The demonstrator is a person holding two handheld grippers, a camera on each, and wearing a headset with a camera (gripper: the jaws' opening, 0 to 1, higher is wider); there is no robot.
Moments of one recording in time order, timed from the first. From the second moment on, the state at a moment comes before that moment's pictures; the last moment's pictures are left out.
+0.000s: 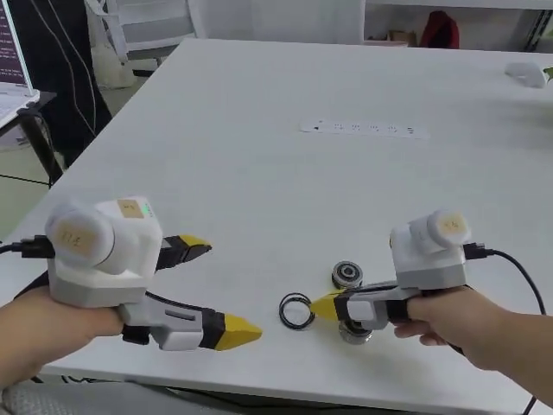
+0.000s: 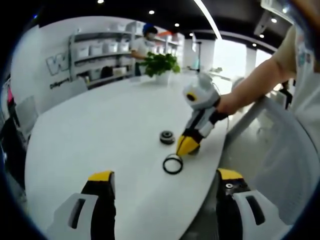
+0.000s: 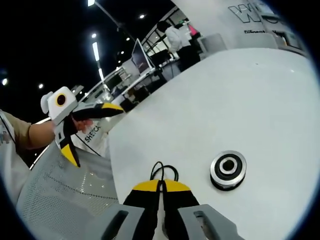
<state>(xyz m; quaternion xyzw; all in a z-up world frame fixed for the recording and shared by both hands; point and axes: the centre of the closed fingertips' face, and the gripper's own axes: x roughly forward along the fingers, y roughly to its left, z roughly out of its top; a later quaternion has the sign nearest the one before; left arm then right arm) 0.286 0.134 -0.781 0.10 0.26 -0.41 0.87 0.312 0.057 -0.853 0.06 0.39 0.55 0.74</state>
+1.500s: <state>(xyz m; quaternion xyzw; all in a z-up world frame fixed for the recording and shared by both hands) 0.314 0.112 -0.776 0.13 0.26 -0.43 0.85 0.352 0.026 -0.804 0.08 0.30 0.52 0.80</state>
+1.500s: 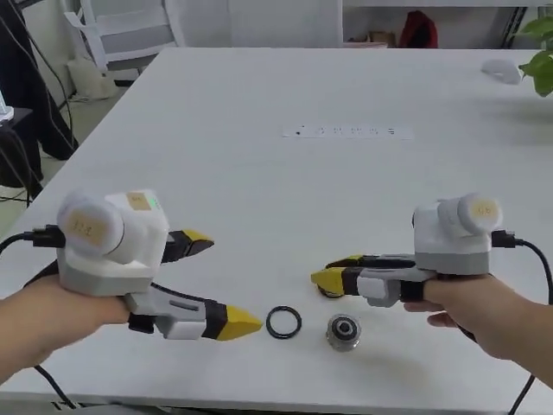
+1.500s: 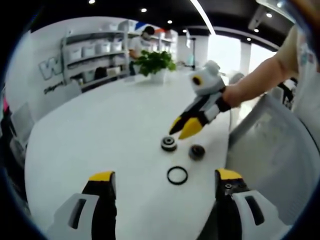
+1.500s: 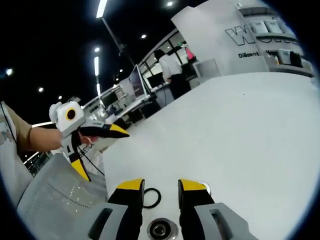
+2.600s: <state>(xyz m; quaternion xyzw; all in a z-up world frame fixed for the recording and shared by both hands) 0.348 0.070 -0.800 0.13 0.26 -0.45 0.84 0.365 -0.011 -0.838 0.01 0.29 0.50 0.82</state>
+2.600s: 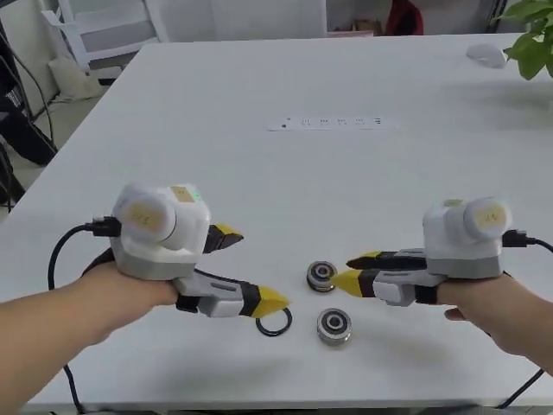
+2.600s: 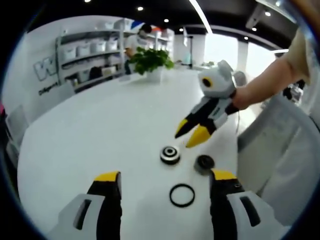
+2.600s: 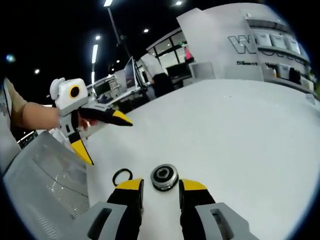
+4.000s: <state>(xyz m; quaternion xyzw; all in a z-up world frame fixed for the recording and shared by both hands) 0.368 0.026 -0.838 0.15 0.28 -0.48 0.82 0.368 -0.007 -0.864 -0.03 0.28 0.51 0.81</state>
